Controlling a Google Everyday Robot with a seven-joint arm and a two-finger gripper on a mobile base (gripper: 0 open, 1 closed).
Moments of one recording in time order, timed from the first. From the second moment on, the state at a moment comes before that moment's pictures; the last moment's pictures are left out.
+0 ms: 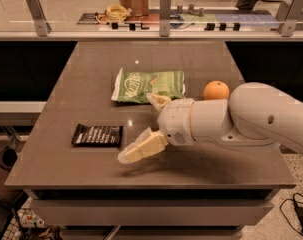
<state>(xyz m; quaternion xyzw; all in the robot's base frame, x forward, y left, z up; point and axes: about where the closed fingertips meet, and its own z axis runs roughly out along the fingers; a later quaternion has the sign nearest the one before) 0.473 0.034 0.848 -0.50 0.67 0.30 0.47</state>
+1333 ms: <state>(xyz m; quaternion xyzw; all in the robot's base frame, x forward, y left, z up) 0.459 0.111 0.835 -0.49 0.63 0.34 0.50</state>
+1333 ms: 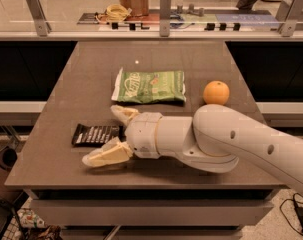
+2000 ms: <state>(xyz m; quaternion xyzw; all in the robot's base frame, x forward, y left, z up) 0.457 0.114 0.837 -0.49 0.63 0.34 0.50</state>
